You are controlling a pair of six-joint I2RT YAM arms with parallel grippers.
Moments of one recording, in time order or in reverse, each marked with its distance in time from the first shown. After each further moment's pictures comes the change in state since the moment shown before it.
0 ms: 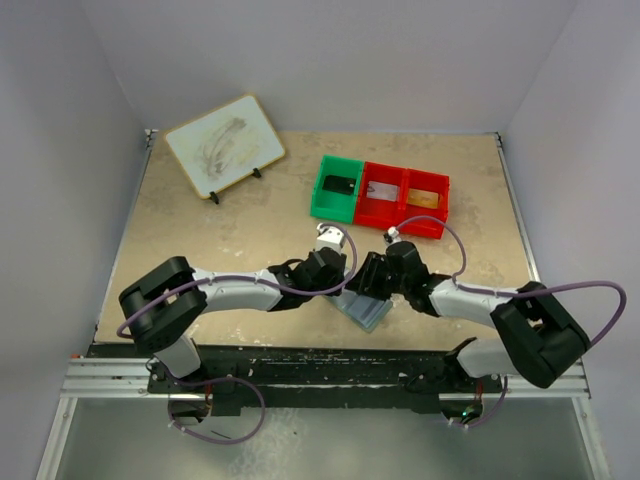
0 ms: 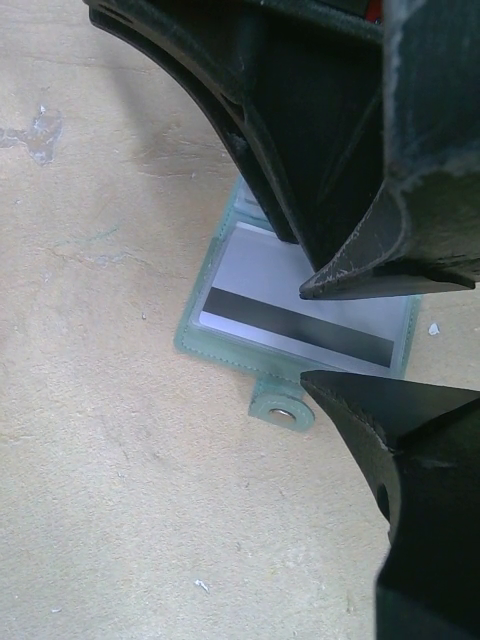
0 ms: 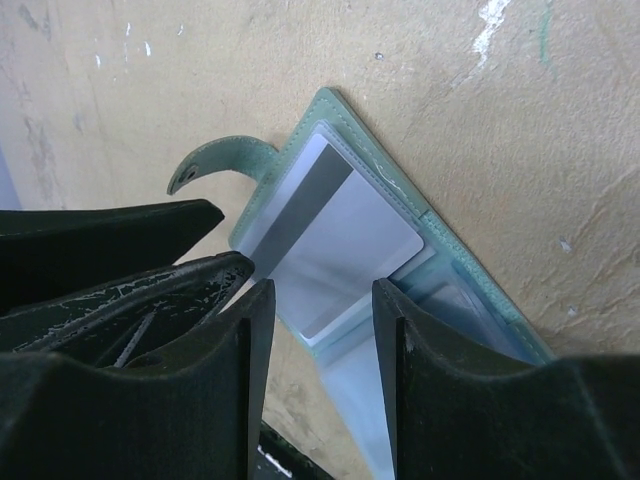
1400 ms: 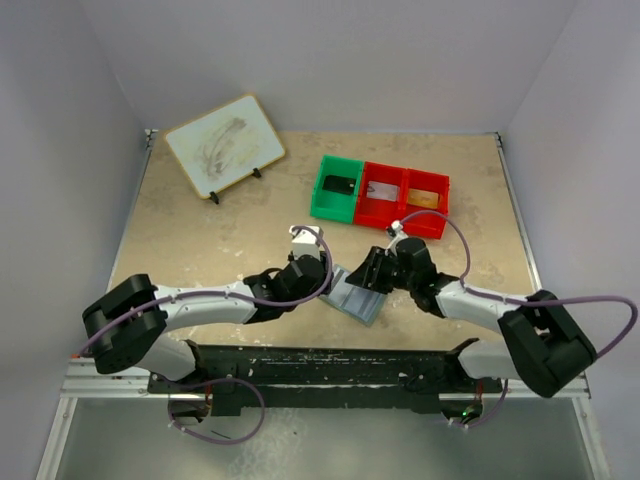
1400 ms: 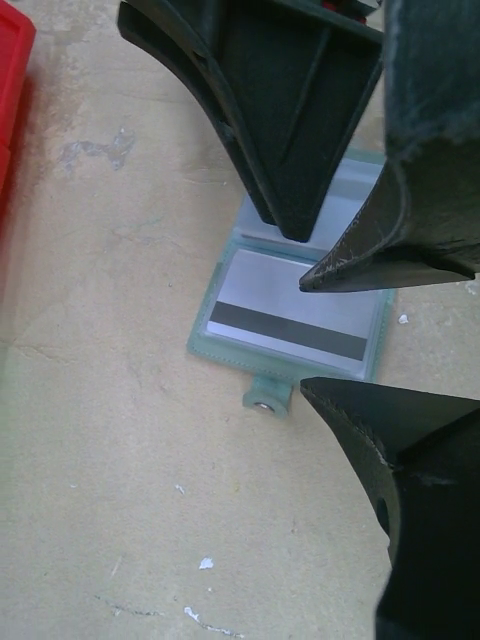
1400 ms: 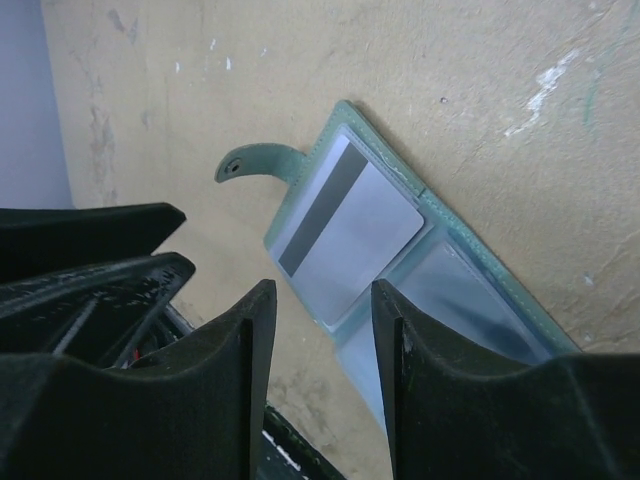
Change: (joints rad) left arm -0.028 -0.213 -0.148 0.043 -0.146 -0.099; right arm -0.070 -0.090 -0.025 0.061 -0.098 -0.058
